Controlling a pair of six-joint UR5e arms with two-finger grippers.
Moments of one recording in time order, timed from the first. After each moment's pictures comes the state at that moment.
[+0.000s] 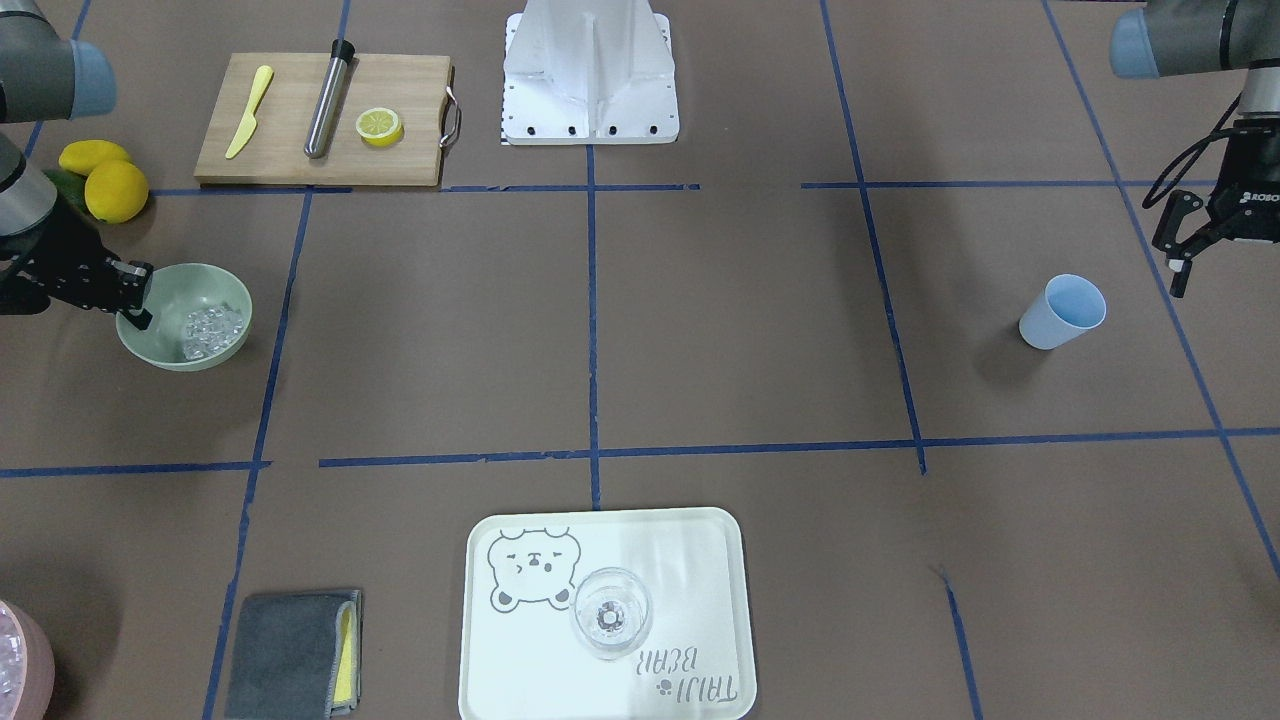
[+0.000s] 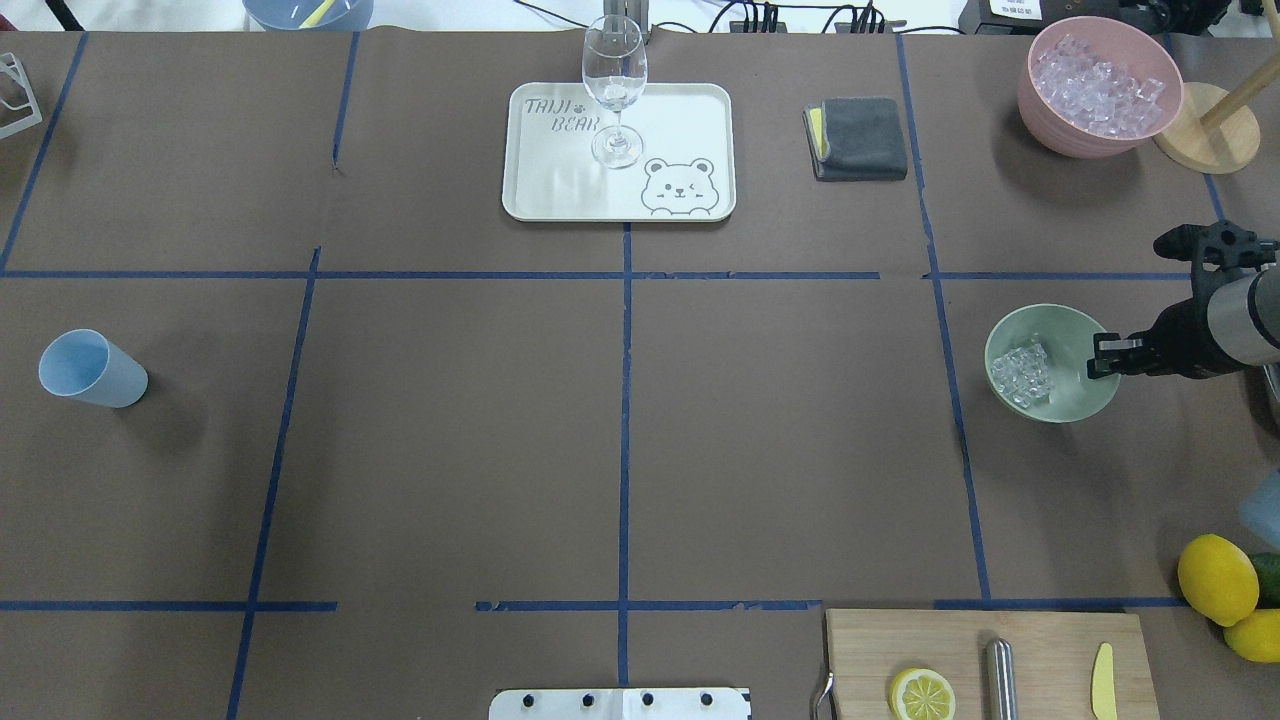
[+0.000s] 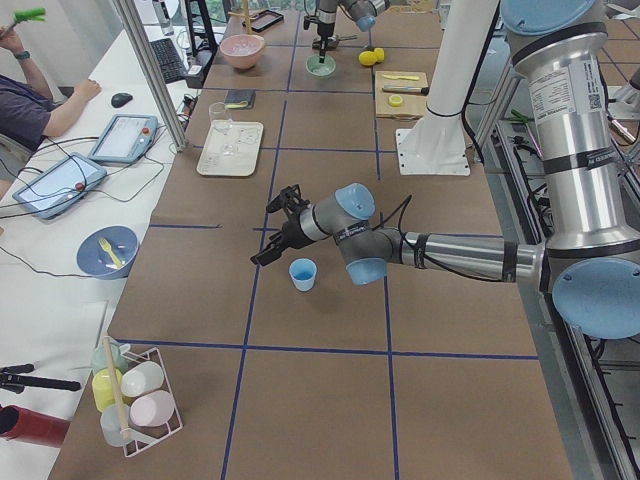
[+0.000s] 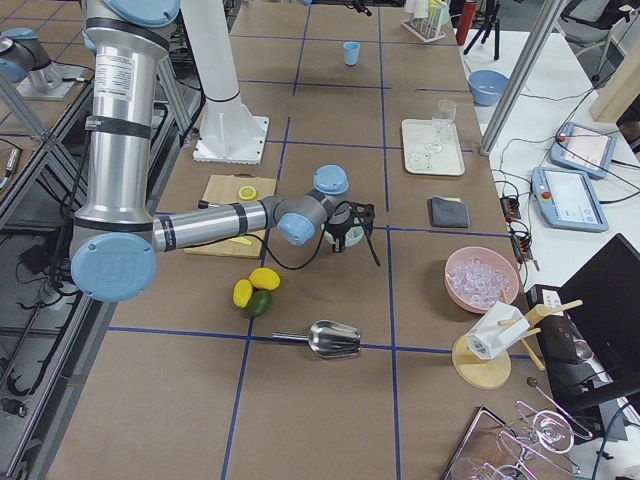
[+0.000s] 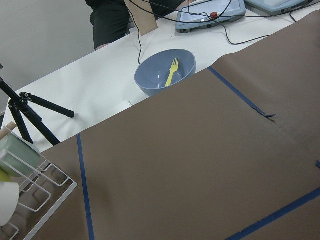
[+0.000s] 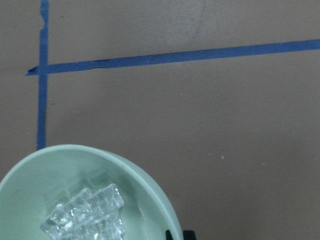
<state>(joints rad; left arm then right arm) -1.08 -1.32 -1.83 -2.66 -1.67 -0.42 0.94 -1.69 1.78 -0.98 2.11 0.97</state>
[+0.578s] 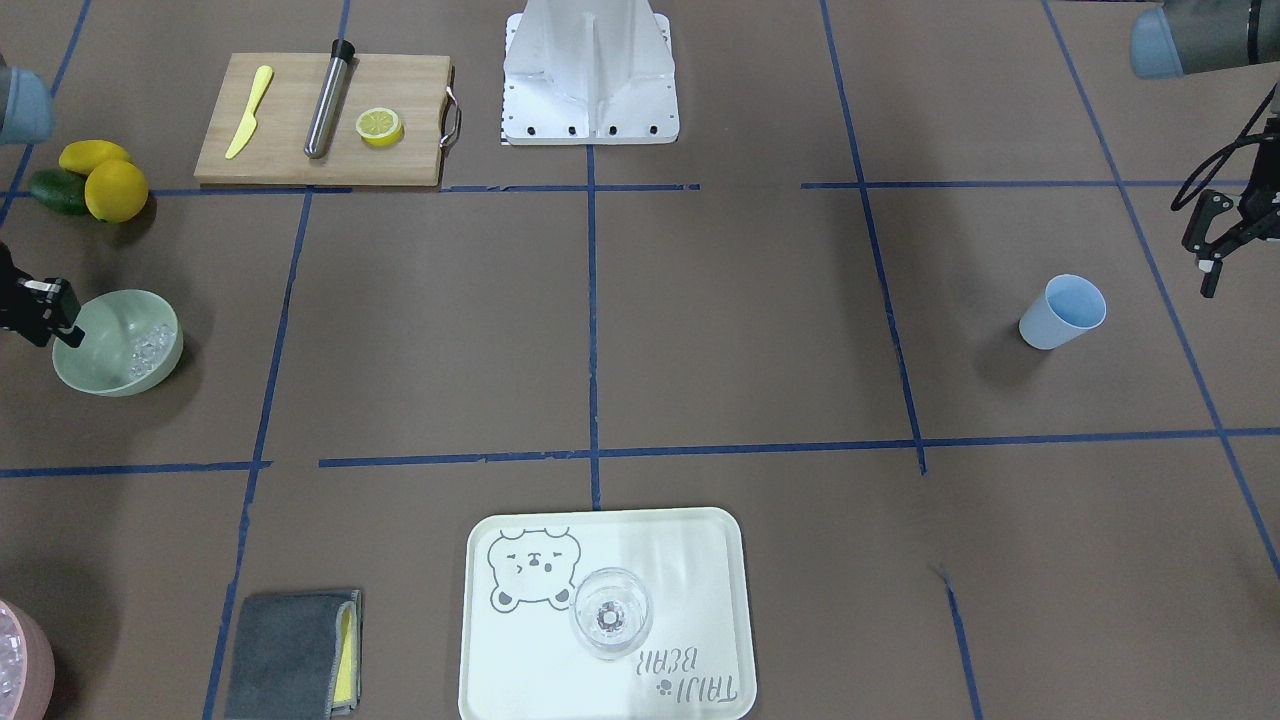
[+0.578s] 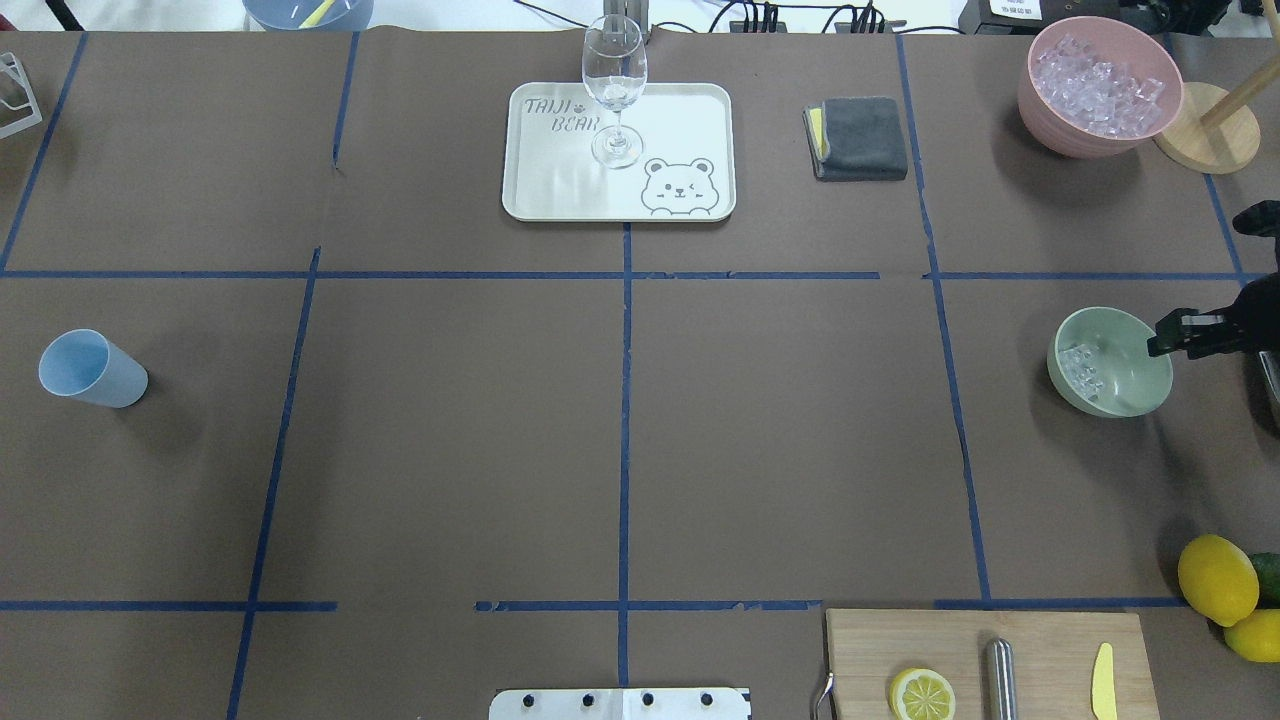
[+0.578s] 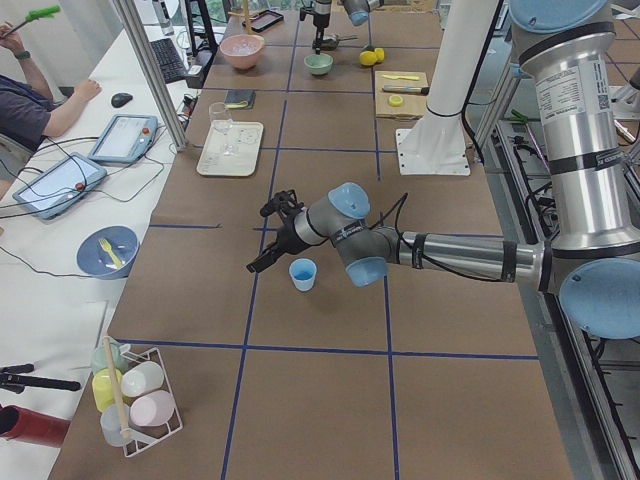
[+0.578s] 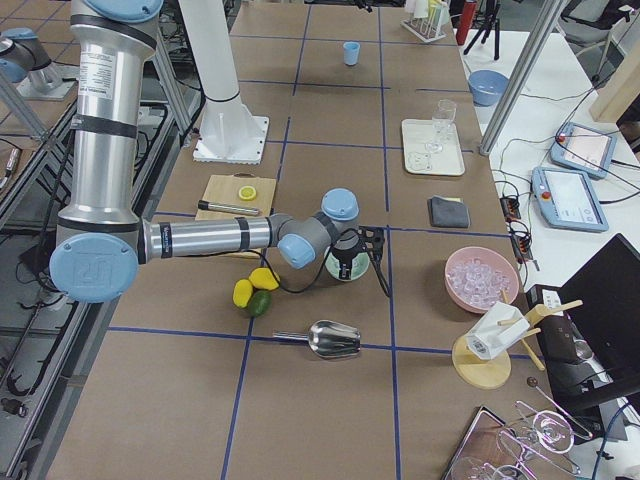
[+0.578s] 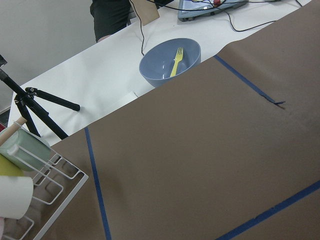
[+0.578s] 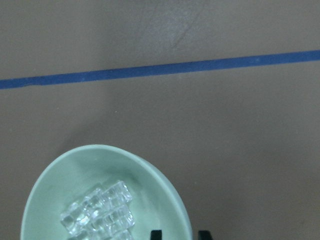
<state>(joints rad) -1.15 -1.33 -1.84 -2.56 -1.74 -0.32 1.10 -1.70 1.71 -1.02 2.19 0.75</state>
